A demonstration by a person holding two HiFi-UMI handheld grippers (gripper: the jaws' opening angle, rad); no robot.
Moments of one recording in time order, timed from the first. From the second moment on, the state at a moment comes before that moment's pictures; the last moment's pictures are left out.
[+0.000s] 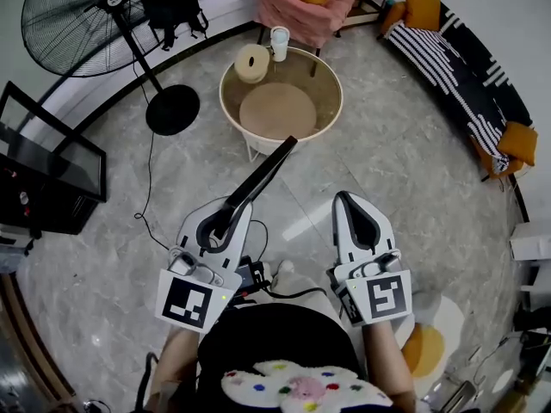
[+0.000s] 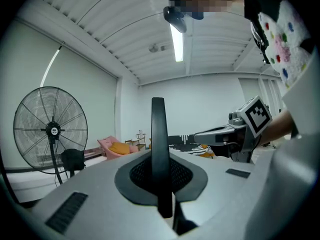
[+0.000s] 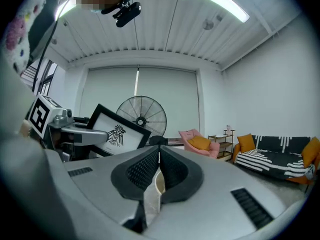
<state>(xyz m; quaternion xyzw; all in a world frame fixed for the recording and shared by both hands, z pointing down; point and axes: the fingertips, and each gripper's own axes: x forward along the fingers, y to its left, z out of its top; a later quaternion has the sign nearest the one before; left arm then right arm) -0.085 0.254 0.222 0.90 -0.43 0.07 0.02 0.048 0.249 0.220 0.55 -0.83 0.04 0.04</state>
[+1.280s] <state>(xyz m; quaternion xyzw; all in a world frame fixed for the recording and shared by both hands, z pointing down) -0.086 0.186 0.221 0.90 -0.43 0.05 0.00 0.045 0.184 0.231 0.55 -0.83 0.03 0.04</state>
